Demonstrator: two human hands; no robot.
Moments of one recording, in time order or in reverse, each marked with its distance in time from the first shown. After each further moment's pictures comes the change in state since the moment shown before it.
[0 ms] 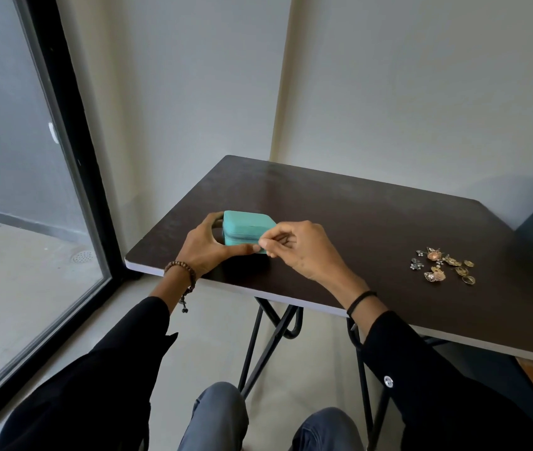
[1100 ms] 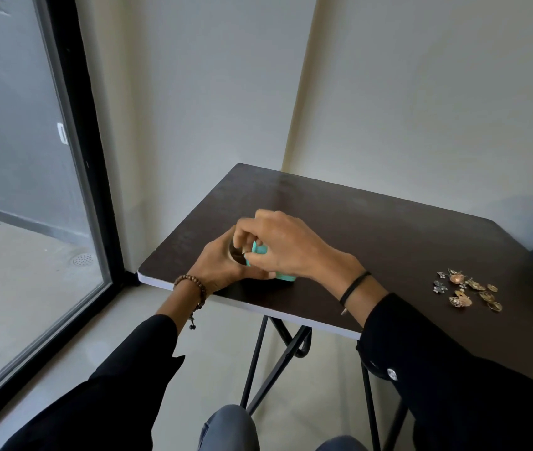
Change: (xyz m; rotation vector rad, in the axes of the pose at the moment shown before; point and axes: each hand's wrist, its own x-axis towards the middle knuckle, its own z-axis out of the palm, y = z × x) left_hand 0.008 -0.010 -0.010 -0.081 -0.148 0.015; right_hand 0.050 -0.070 0.023 -0.579 -0.249 -0.354
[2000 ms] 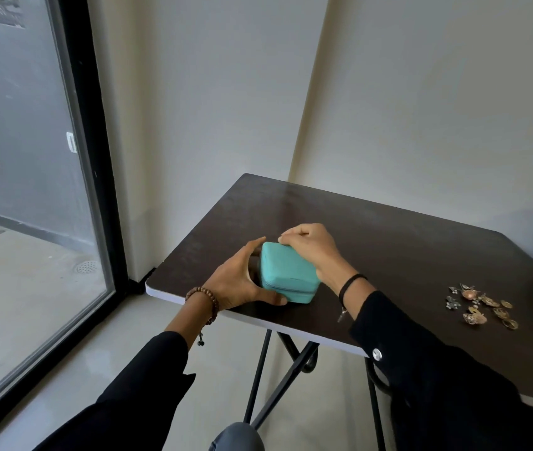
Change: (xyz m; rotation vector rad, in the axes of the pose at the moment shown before) left_hand 0.007 -0.008 0.001 0.061 -0.194 -0.003; right_hand 0.026 0.072 0.051 0.770 0.342 0.832
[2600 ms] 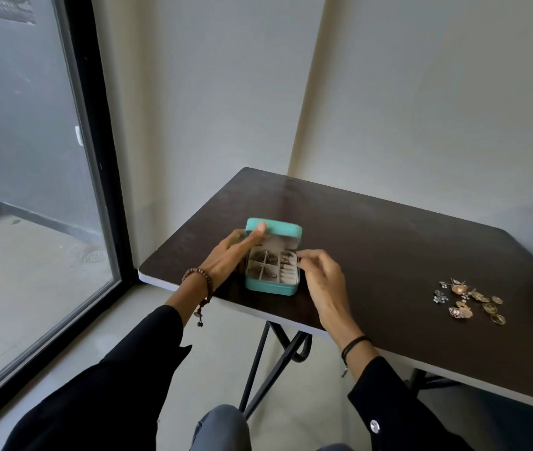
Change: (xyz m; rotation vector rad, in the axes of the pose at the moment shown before) left_hand 0.005 0.023 0.007 -0.281 0.157 -0.177; right_hand -0.061 0.070 -0.021 0.292 0.103 -0.118
